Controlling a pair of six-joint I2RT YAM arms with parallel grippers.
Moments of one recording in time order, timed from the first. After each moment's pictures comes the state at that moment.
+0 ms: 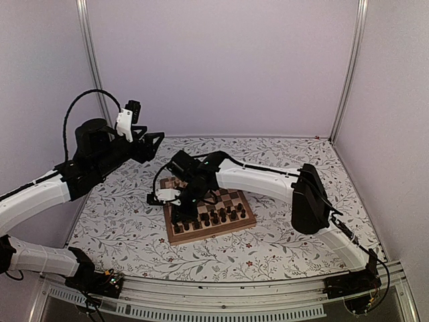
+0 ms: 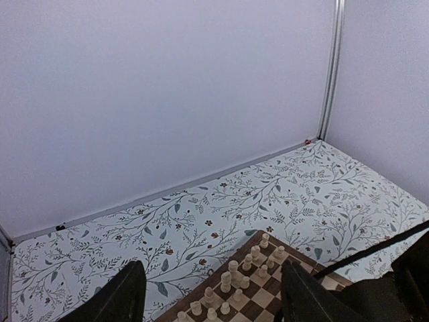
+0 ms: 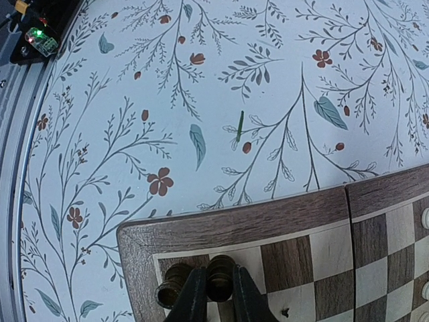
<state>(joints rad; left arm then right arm) -0.58 1.09 0.84 0.14 -0.08 -0.02 1.09 2.54 2.36 -0.89 -0.36 -0.55</state>
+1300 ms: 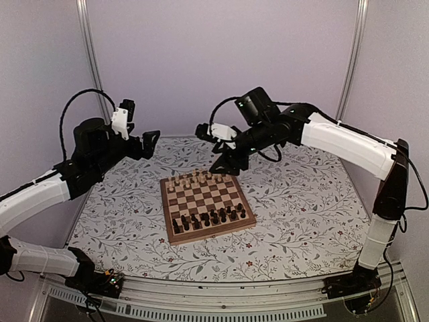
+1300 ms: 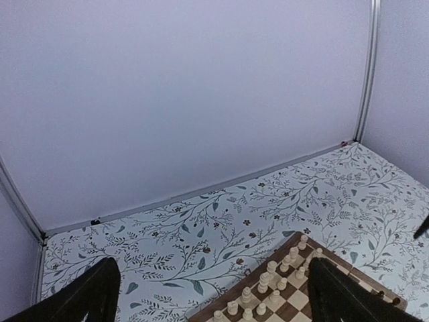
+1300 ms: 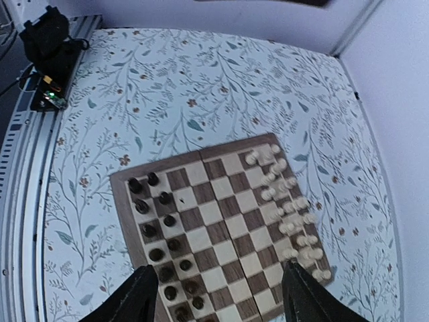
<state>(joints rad) -0.54 1.09 0.83 0.14 -0.17 0.02 0.92 1.88 1.87 -0.75 -0.29 -0.56</state>
